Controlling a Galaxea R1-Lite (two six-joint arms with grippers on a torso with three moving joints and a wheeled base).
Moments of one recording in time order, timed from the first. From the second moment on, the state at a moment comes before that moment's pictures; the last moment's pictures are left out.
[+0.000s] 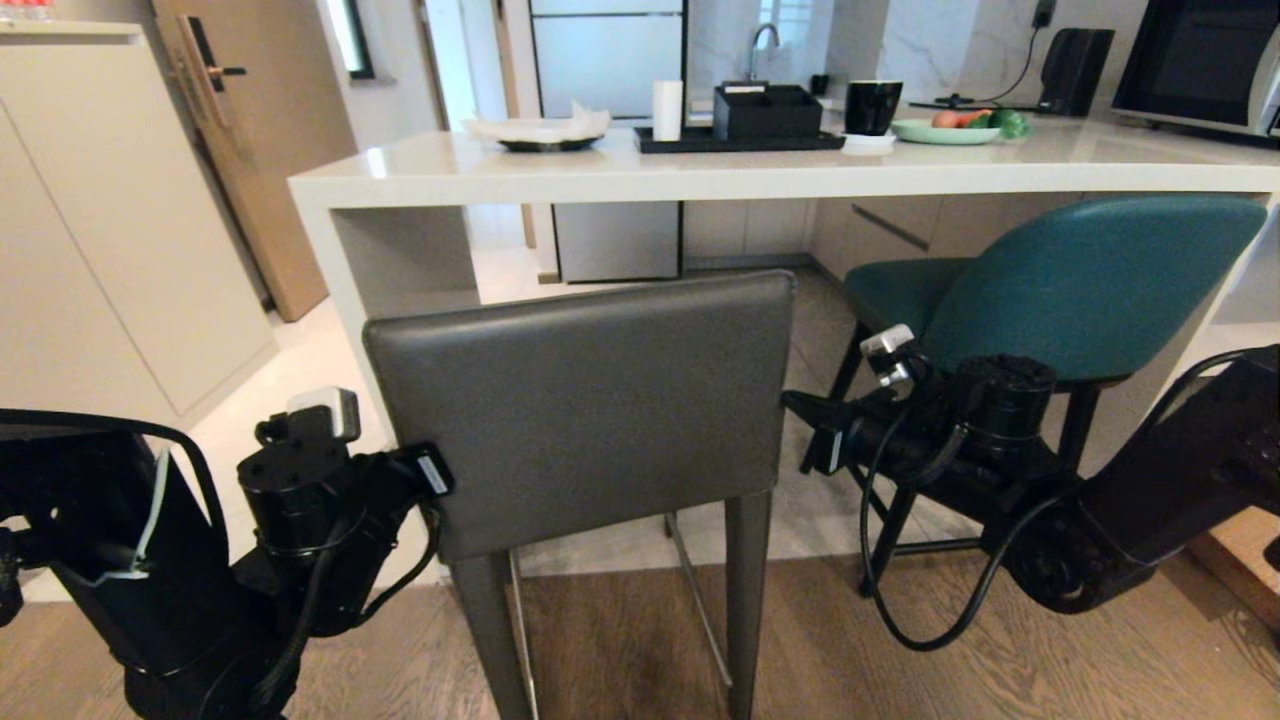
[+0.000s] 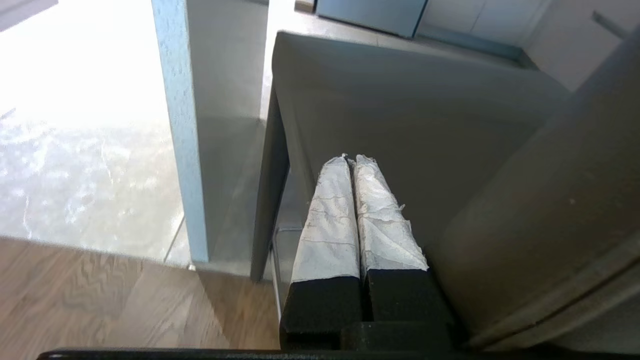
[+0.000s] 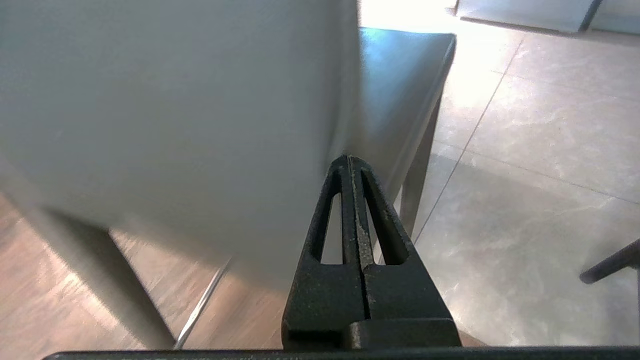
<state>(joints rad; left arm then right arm) -0.35 2.08 -0.45 -1.53 0.38 -0.26 0.35 2.08 -0.79 -1.21 0.41 -0.03</state>
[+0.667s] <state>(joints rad) -0.39 2.13 -0.34 -1.52 0.36 -0.25 0.27 2.08 -0.75 -1.24 0.42 -0.03</state>
